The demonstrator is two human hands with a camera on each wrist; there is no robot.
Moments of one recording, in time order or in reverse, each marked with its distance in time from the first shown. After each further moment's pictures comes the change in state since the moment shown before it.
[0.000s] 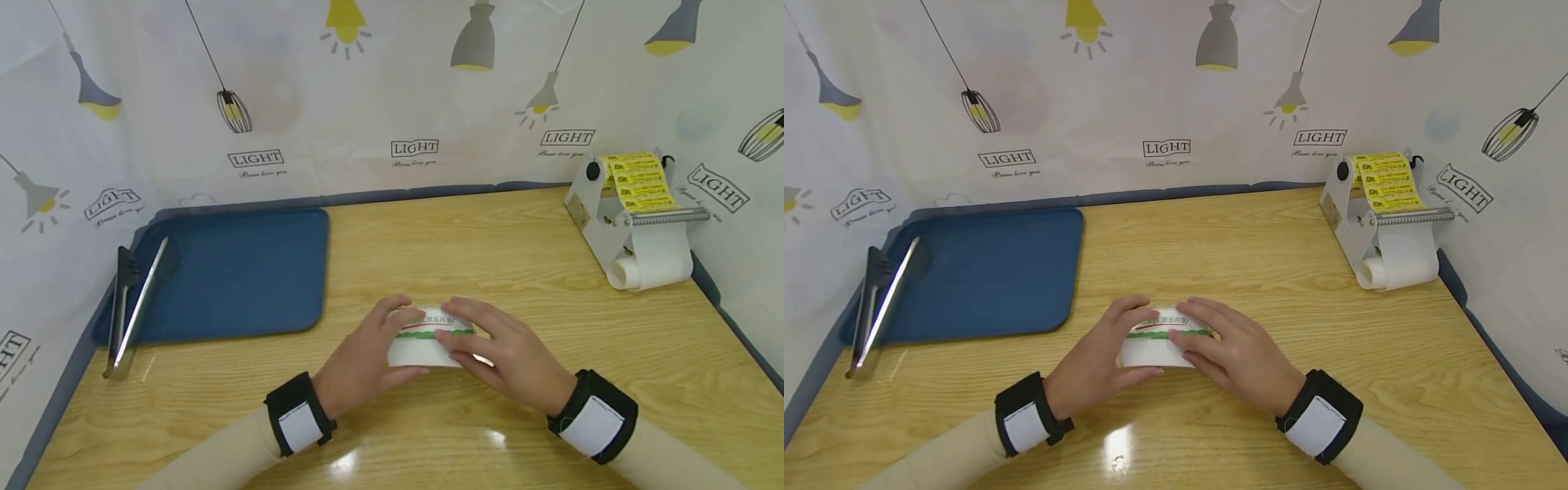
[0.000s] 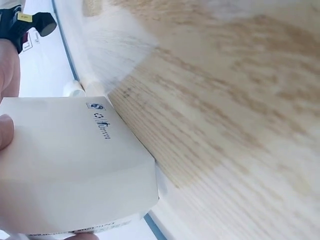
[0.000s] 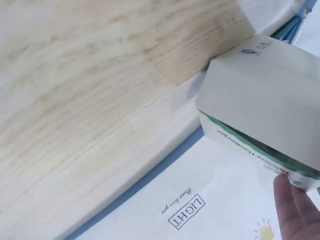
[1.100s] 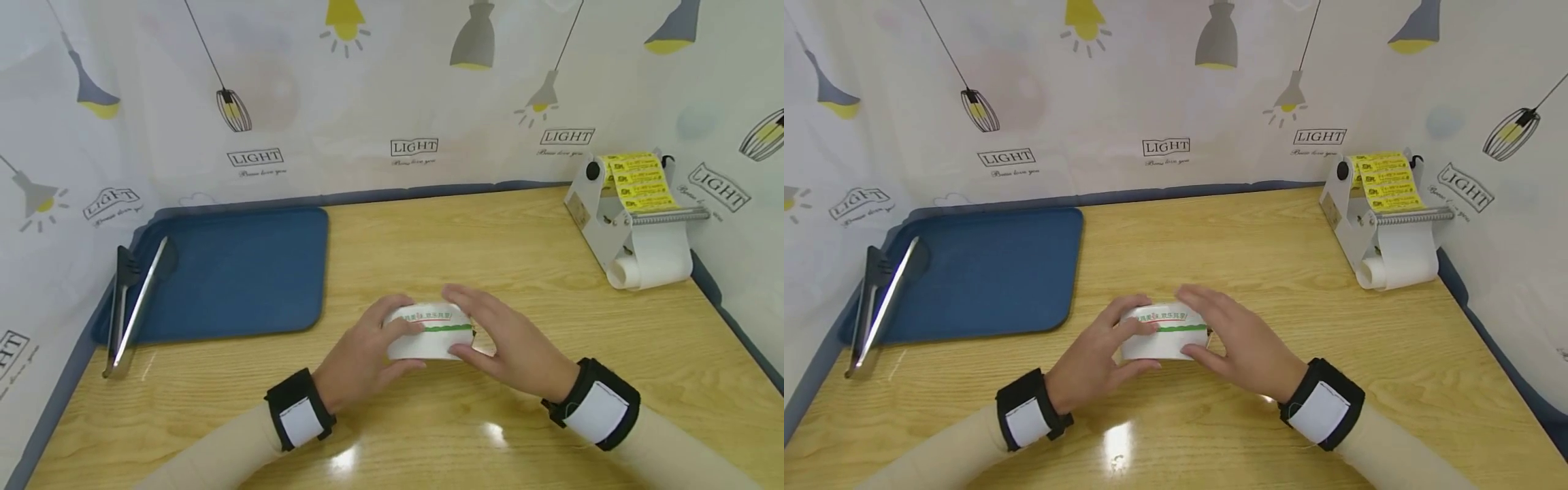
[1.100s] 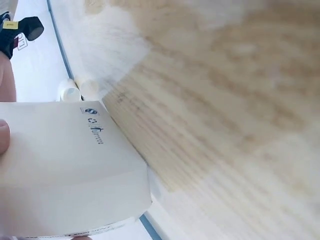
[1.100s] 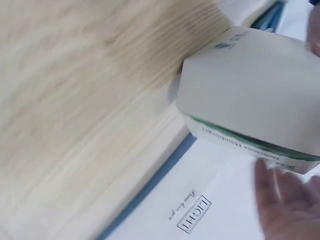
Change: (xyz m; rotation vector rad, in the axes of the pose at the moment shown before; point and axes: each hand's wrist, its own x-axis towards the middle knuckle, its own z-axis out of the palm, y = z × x) left_hand 0.003 -0.007 0.001 0.033 0.078 0.110; right_hand 0.007 0.006 -0.007 0.125 -0.082 0.184
